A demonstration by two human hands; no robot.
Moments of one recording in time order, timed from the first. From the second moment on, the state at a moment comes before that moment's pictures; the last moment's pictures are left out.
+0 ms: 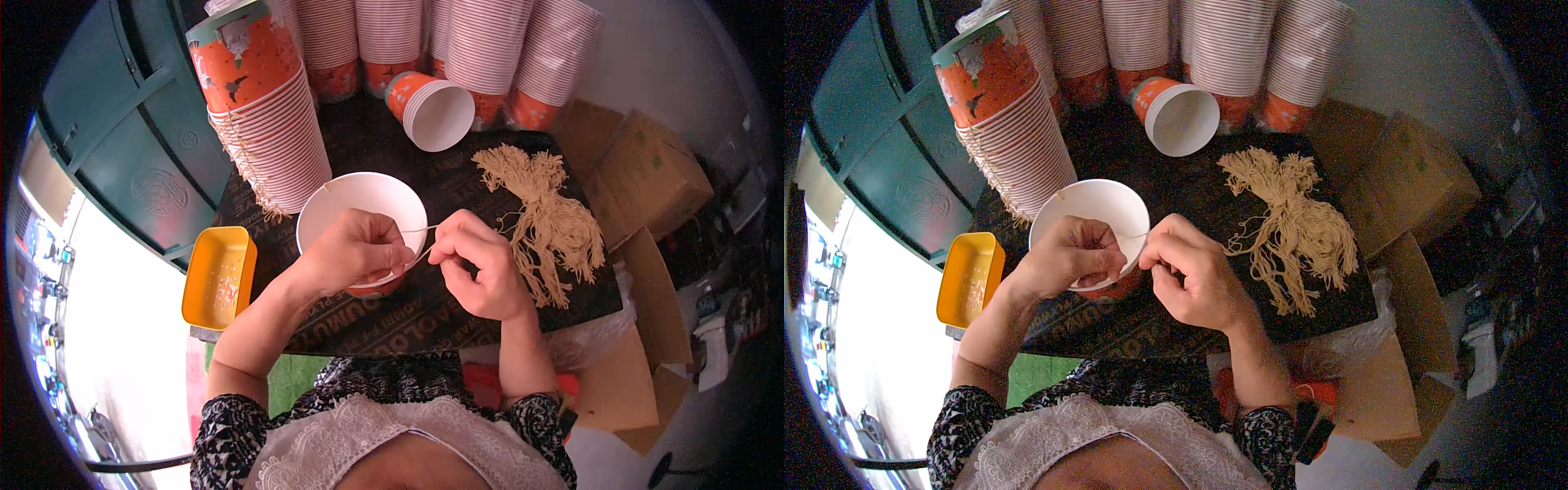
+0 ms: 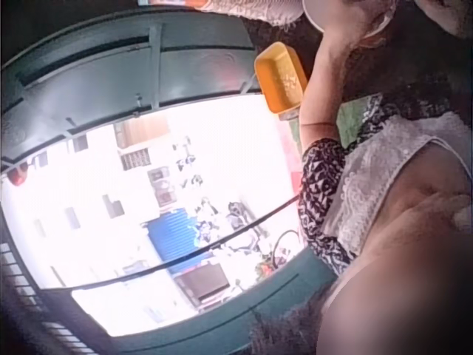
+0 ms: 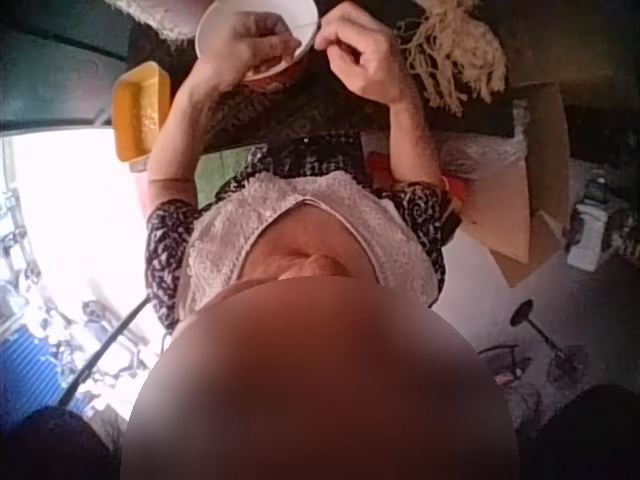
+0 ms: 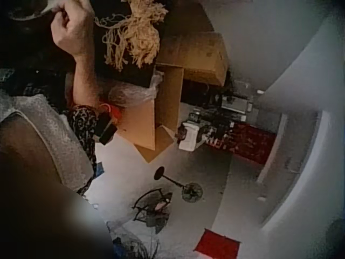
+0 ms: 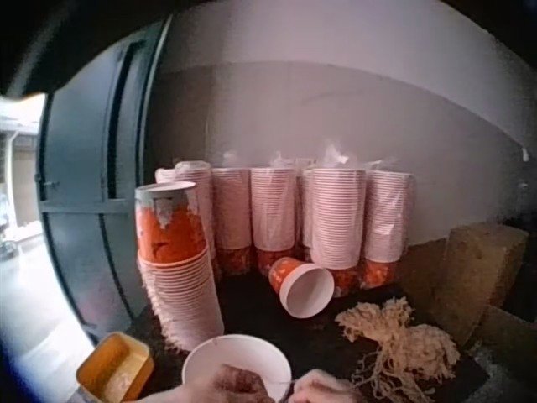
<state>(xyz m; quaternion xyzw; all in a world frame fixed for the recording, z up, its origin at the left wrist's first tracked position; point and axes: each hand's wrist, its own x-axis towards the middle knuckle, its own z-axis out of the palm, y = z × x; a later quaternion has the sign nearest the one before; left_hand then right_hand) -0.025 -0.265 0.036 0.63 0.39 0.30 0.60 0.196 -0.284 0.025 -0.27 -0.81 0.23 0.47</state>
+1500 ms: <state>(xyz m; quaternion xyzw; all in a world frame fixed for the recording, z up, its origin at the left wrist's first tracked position) -0.017 -0.262 0.023 0.68 0.35 0.31 0.56 0.167 -0.283 -0.012 -0.33 -0.77 0.12 0.54</state>
